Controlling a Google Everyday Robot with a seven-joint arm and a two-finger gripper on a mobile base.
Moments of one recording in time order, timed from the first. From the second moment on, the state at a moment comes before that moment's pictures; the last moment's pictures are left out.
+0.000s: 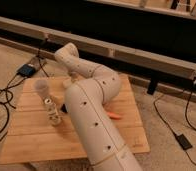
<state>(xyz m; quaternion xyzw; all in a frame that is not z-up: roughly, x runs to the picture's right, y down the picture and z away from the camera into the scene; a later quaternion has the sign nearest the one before) -0.114 -0.049 0.998 -0.25 0.13 0.15 0.95</state>
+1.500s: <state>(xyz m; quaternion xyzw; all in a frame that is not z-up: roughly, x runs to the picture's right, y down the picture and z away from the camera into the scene) -0.128 -0.046 1.020 -0.26 0.10 0.12 0.95</state>
